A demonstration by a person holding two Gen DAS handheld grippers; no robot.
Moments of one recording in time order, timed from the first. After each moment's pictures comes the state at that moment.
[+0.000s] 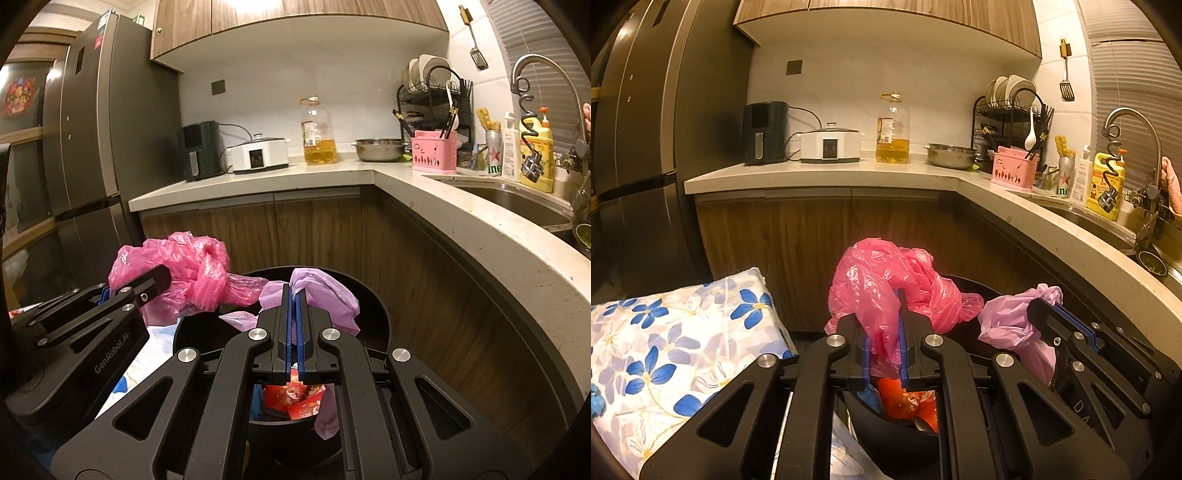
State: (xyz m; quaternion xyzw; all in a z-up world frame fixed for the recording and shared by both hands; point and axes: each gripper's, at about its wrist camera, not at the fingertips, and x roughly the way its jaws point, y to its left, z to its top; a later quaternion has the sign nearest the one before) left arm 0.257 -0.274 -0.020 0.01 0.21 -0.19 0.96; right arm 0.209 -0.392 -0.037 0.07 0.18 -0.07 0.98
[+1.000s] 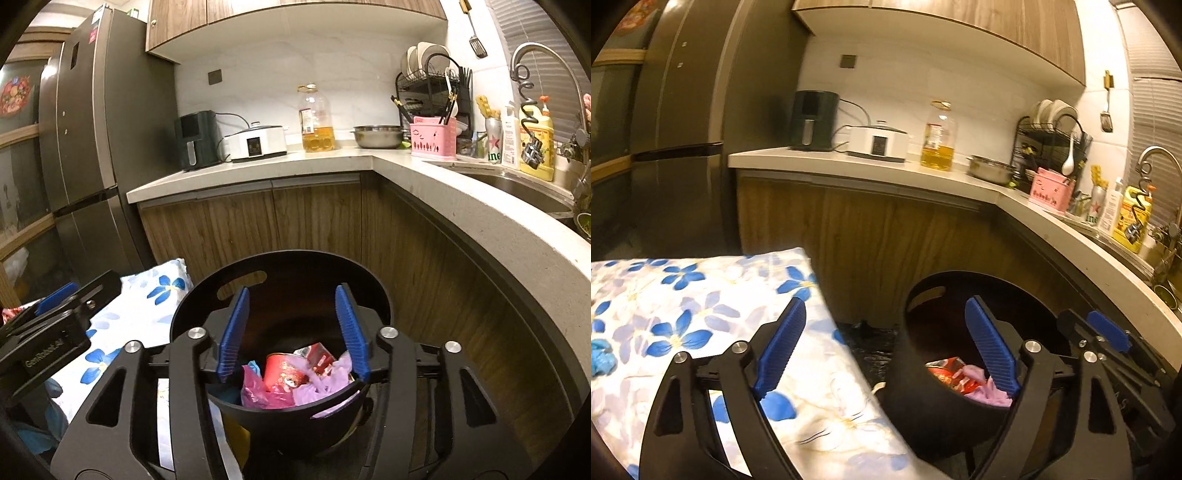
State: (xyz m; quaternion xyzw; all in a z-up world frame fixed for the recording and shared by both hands) left arm 0.248 -0.210 -0.028 -0.05 0.22 -0.13 0.97; right arm 0.206 -0.388 -0.043 0.07 0.20 -0.08 0.97
